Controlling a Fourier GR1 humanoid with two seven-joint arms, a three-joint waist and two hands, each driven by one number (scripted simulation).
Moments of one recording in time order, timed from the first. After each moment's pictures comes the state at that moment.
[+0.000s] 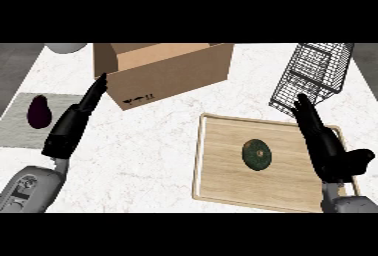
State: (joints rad) left arm -0.26 0.44 -0.24 -1.45 0.06 0.10 -0.09; right arm -0.07 -0.29 0.13 -1.57 -0.16 -0.12 0.00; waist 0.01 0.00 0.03
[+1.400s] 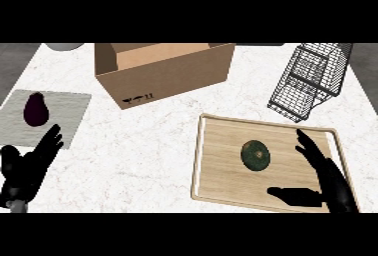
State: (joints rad) left arm 0.03 0.48 -0.04 -1.32 0.26 0.06 0.08; right arm 0.11 -0.40 0.24 -1.58 0.02 -0.24 0.14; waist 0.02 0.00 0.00
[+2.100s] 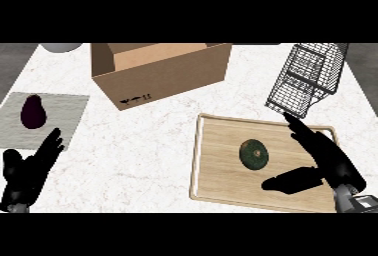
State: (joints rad) left arm 0.06 0.44 -0.01 -1.33 0.21 0.04 0.08; right arm -0.10 -0.45 0.26 -1.79 -0.01 -0.03 0.77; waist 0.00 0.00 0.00
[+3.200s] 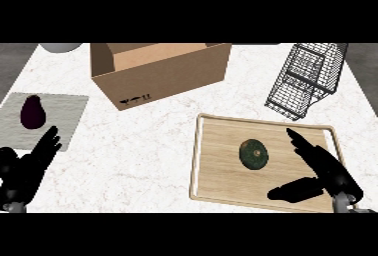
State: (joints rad) left arm 0.05 0.37 0.11 -1.36 0.11 -0.05 0.13; right arm 0.01 -0.31 0.12 -1.69 0.09 0.16 0.70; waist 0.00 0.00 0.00
